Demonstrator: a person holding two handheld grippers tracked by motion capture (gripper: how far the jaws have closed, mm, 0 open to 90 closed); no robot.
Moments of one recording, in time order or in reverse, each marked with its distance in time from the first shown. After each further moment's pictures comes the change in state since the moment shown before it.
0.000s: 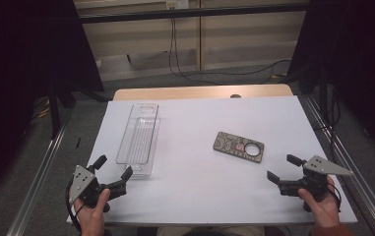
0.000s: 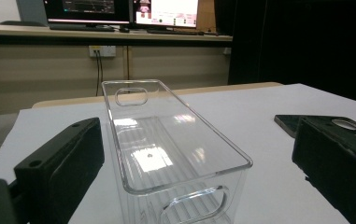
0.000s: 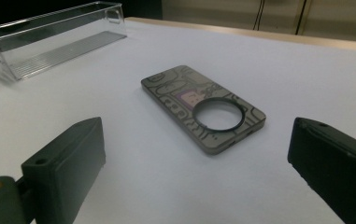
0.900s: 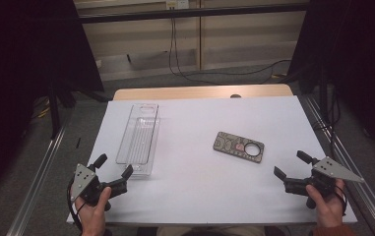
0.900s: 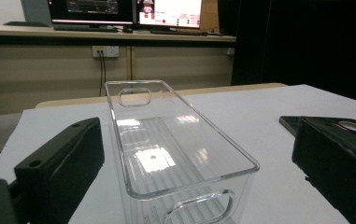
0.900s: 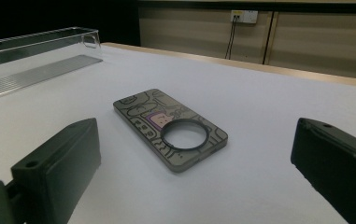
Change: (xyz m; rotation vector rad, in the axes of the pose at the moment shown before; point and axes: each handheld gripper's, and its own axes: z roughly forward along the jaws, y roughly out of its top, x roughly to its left) left arm 0.001 -0.001 0.004 -0.007 0.007 -0.005; right arm -0.008 -0.004 -0.011 -0.117 -0.100 -0.024
